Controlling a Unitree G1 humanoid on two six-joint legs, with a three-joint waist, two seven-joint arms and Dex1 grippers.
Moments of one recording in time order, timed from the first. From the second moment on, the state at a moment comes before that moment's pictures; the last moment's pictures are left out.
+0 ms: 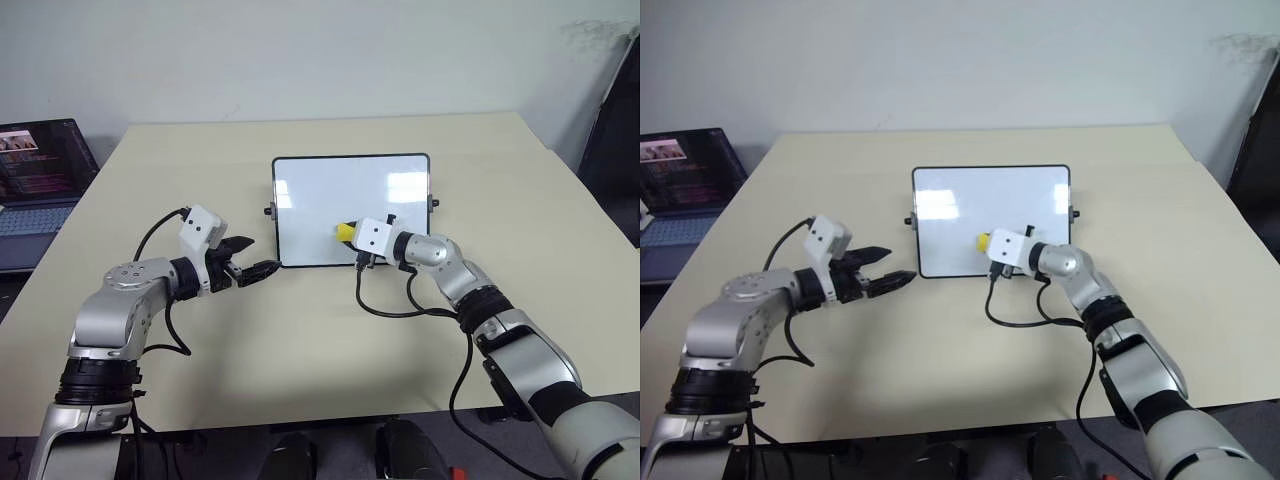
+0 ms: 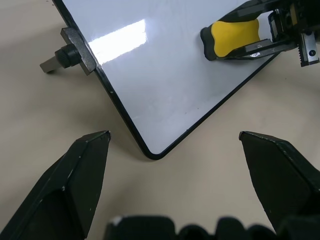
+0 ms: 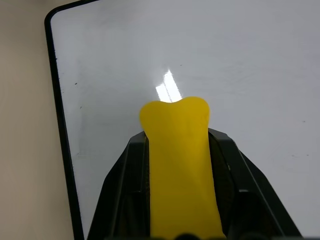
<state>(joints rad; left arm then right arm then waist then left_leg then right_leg) -0.40 0.70 0.09 0.02 -0.41 0.62 -0.86 -0.90 -0.25 0.35 0.86 -0.33 -0.36 0.59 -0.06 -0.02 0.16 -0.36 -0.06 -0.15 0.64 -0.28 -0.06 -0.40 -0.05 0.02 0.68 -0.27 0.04</state>
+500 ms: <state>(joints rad) -0.40 0.70 0.09 0.02 -0.42 0.62 -0.86 -0.84 -0.30 0.35 0.47 -0.36 0.08 0.65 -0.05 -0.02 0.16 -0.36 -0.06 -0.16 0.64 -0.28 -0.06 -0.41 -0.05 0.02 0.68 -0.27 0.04</state>
